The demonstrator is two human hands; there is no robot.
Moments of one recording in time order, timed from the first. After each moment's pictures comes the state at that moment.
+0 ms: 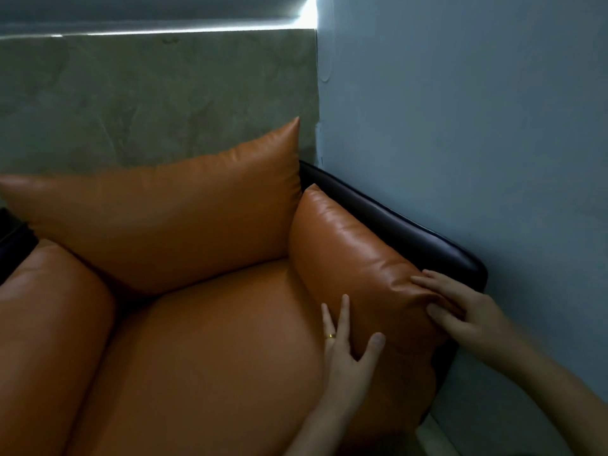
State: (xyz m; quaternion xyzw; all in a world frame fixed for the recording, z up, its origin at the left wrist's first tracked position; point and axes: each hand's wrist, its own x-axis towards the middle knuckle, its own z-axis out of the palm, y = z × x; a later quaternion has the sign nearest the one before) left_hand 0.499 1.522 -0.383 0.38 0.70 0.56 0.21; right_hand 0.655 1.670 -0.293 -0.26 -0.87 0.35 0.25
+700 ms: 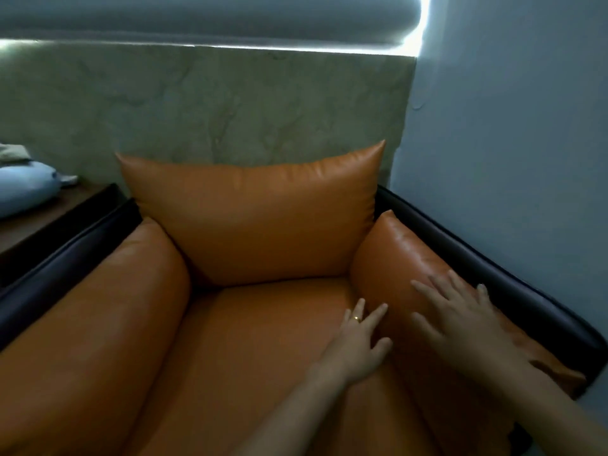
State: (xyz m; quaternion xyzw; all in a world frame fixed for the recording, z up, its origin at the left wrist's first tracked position) left_hand 0.376 1.501 -0.349 0.47 0.80 0.34 0.14; right_hand 0.515 1.618 -0.258 -0.30 -0.95 -0.02 0.06
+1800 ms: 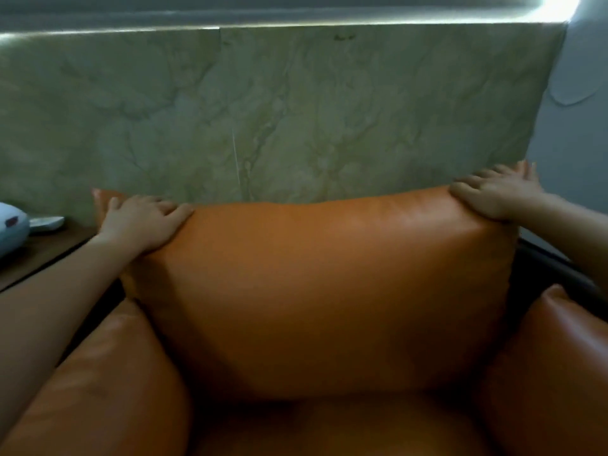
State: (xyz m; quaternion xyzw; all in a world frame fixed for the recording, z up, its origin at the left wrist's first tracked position) left_hand -0.162 1.336 -0.183 0.15 0.97 0.01 -0.19; right_hand 0.091 1.847 -0.151 -0.31 -0.94 -0.07 0.10
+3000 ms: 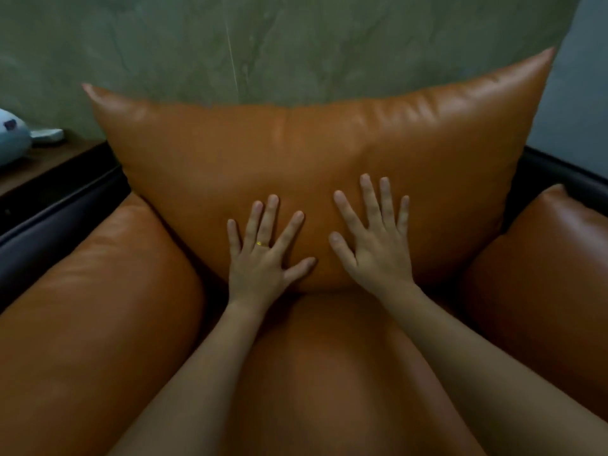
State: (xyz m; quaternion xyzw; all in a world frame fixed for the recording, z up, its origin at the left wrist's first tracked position) left_hand 0.027 1.431 -0.400 0.32 0.83 0.07 -0.46; right_hand 0.121 1.627 -0.373 -0.07 -0.92 -0.02 0.38
